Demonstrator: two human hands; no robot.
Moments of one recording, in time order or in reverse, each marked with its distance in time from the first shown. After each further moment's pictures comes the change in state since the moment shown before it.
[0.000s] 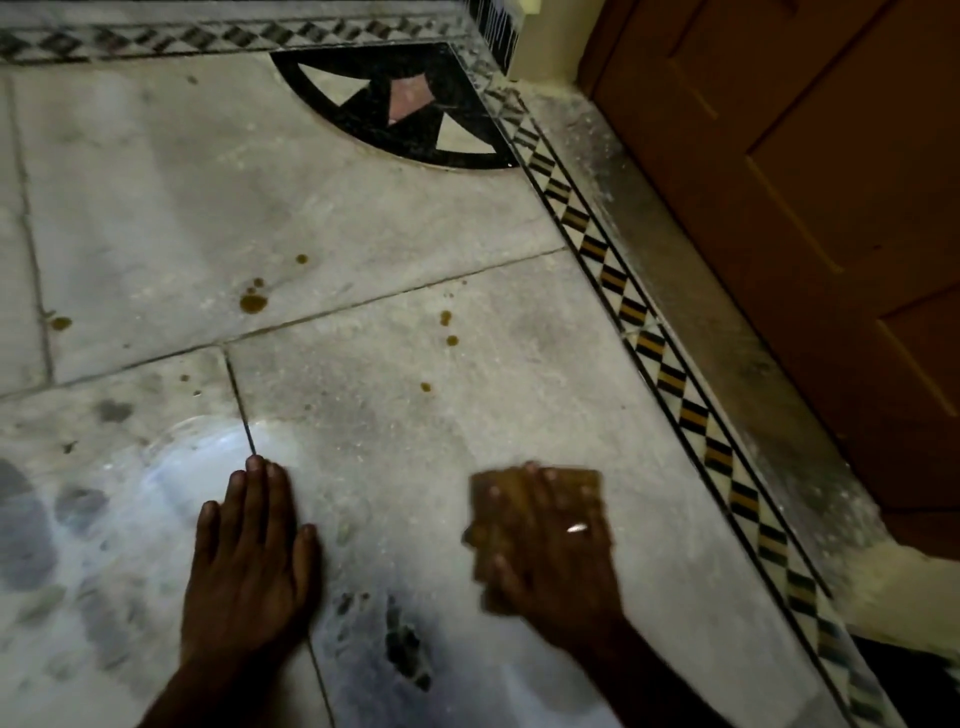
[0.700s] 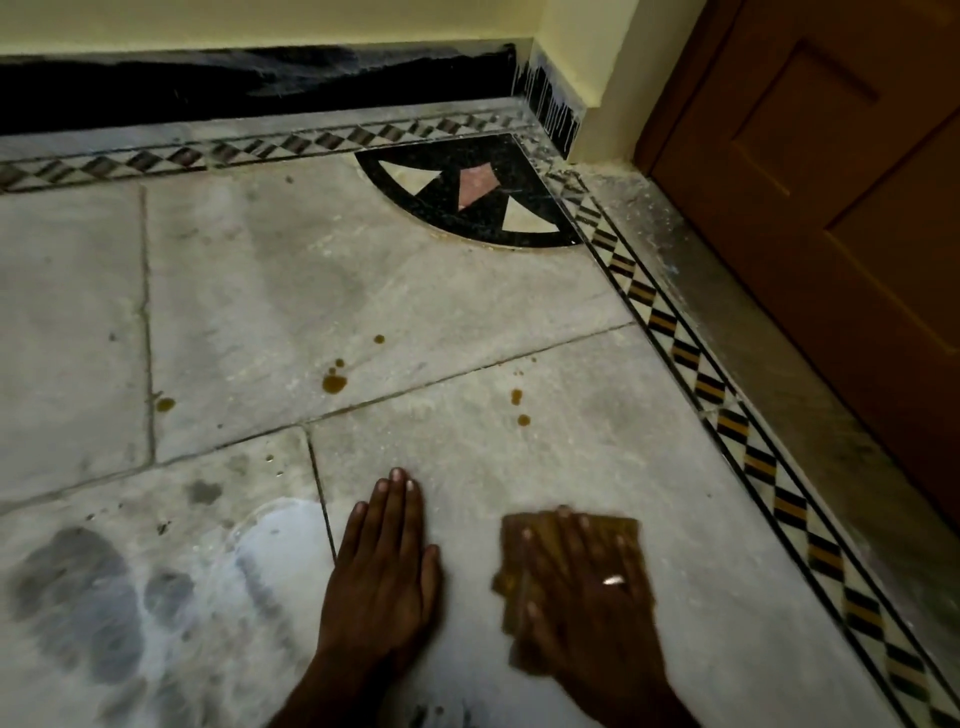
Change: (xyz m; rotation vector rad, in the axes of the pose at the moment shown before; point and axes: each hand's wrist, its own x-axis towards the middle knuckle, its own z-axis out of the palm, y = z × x) left_hand 0.080 0.028 0.006 -0.048 0.004 0.186; right_hand 0.063 -0.031 0.008 -0.032 0.081 -0.013
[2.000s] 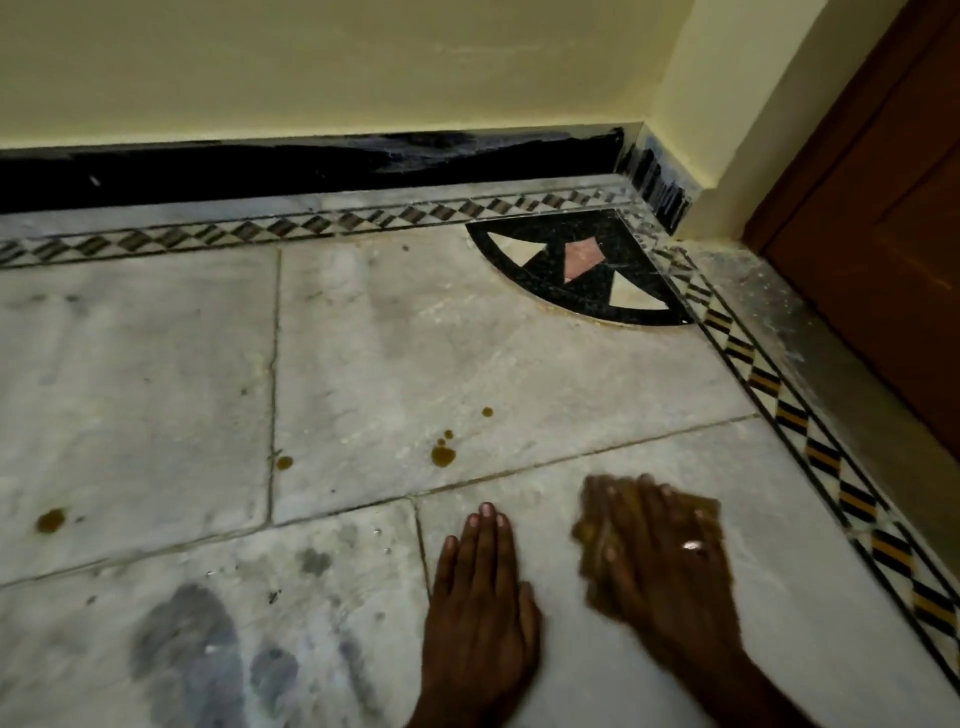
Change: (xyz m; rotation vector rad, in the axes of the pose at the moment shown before) left_hand 0.052 -0.016 0.000 0.001 0.160 -0.084; right_hand 0.145 0.008 0.028 -0.004 0.023 0.027
